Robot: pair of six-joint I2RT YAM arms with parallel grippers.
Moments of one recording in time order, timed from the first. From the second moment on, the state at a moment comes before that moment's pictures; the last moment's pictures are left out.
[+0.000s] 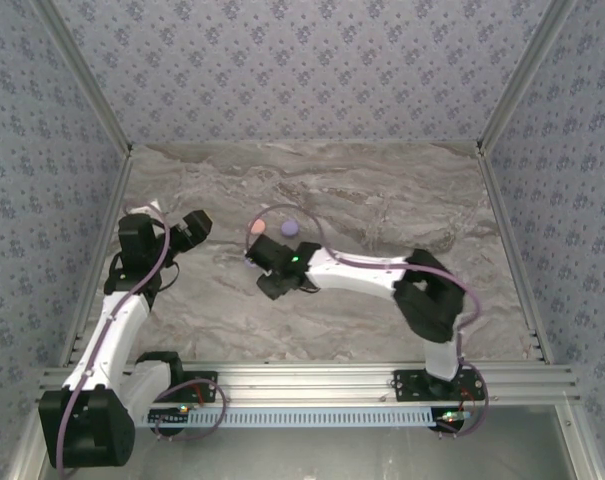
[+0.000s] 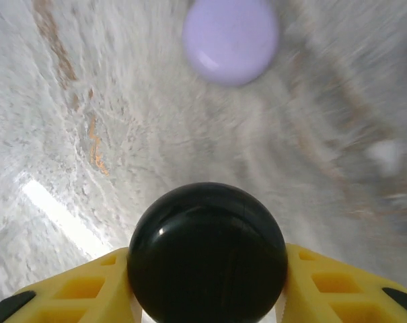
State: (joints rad) left arm -0.01 0.93 0.63 -0.16 0.33 -0.59; right arm 1.06 1.85 1.35 -0.57 0.19 0.15
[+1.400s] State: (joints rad) left arm -0.55 1.28 0.98 -0.11 0.93 -0.36; right arm 0.94 1.11 0.95 -0.16 0.13 -0.69
